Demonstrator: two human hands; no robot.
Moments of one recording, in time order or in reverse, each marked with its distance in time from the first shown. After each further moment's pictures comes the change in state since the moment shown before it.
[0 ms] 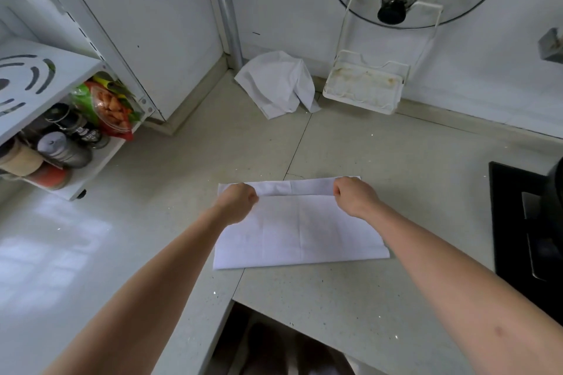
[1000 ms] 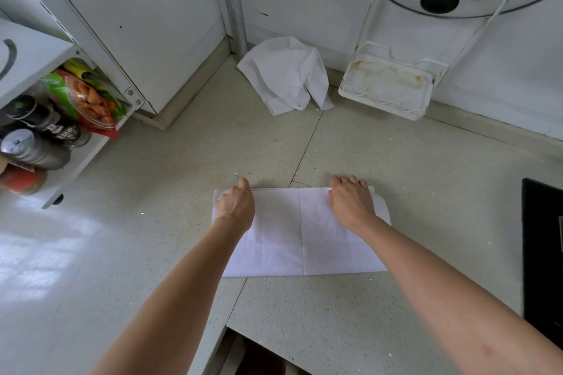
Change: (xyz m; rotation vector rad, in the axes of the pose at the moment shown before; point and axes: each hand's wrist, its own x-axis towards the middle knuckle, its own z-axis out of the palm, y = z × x) left_hand 0.064 -0.019 0.045 0.138 0.119 -0.172; right_hand 0.059 -0.007 0.040 -0.262 0.198 -0.134
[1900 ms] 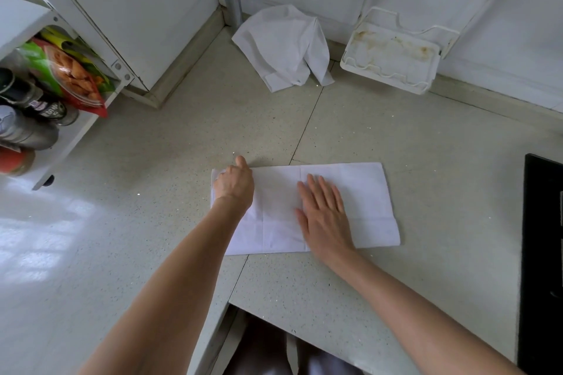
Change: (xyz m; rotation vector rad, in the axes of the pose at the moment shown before) left_hand -0.001 0.007 -0.011 -0.017 -0.013 -0.063; right_hand -0.075 -0.058 0.026 0.209 0.144 -0.129
